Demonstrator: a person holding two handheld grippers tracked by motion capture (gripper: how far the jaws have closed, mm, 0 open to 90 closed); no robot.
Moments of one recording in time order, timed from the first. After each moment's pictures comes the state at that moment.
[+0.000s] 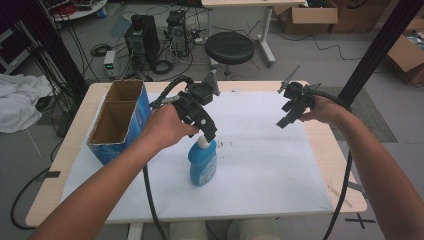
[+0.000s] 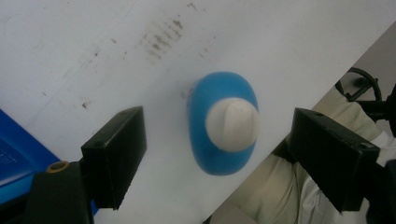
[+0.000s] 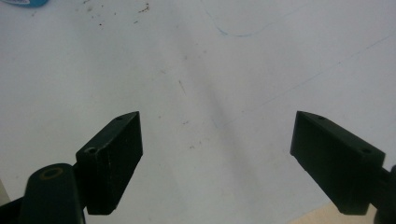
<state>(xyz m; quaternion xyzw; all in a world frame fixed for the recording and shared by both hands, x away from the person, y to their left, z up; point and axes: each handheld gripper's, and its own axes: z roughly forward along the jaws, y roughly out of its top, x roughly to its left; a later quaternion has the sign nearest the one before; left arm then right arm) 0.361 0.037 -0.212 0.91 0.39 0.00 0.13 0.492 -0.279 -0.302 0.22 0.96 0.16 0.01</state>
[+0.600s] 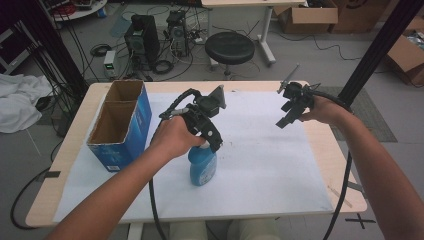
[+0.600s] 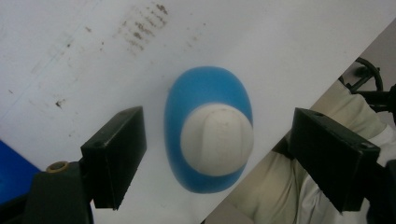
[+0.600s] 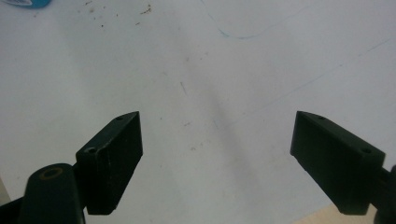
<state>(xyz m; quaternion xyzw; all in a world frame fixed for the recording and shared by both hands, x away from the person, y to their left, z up) 0.359 0.022 -0.243 0.91 0.39 -0.01 0.11 0.492 -0.277 -0.302 0.21 0.96 0.17 0.01</state>
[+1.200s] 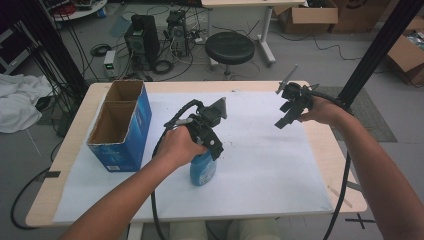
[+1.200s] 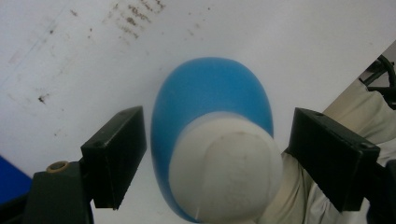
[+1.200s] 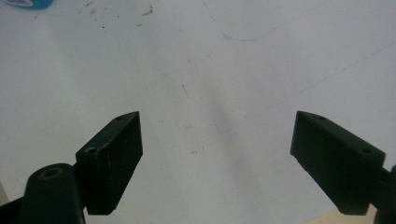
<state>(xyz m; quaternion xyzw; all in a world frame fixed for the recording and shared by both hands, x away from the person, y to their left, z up) 0.359 0.016 -0.276 0.91 0.40 -0.01 0.09 0.492 -0.274 -0.304 0.21 0.96 0.17 0.01</state>
